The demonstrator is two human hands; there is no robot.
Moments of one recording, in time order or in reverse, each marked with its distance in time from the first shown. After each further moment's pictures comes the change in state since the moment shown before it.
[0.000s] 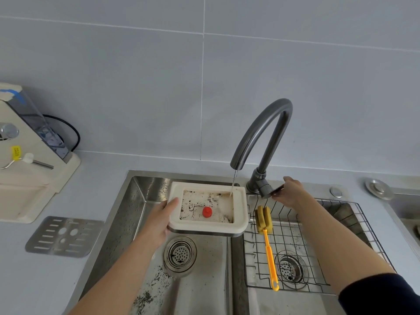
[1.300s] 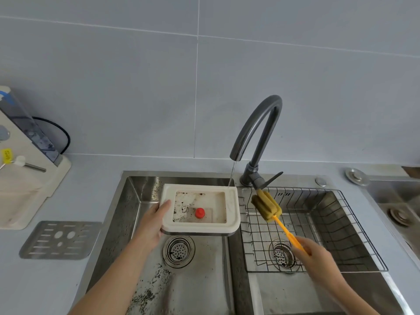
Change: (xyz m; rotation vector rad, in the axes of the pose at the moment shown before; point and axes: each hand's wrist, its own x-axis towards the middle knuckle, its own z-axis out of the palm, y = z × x) left_hand -0.008 -0.008 -0.028 0.020 -0.060 0.009; right_hand -0.140 0.129 -0.068 -0.699 0.025 -0.386
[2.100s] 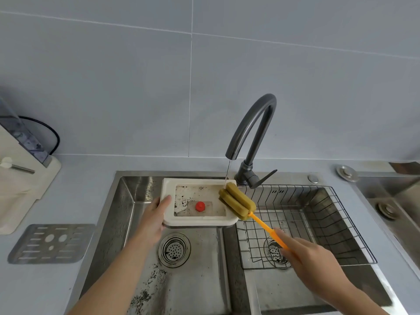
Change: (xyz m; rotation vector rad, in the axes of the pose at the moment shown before) left_hand 0.015 -0.003 0.011 -0.028 -0.054 0.052; right_hand -0.033 -0.042 -0.017 -0.589 0.080 -0.487
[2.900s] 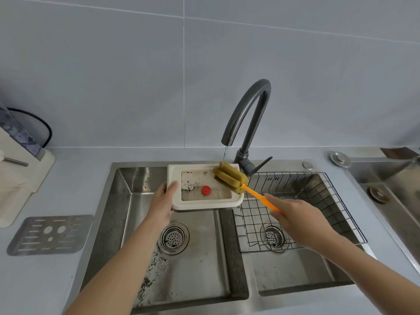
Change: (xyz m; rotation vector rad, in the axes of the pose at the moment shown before) left_hand 0.001 -0.003 0.021 -0.020 -0.014 0.024; right_hand 0.037 -0.015 -0.027 -0.041 -0.099 0.074
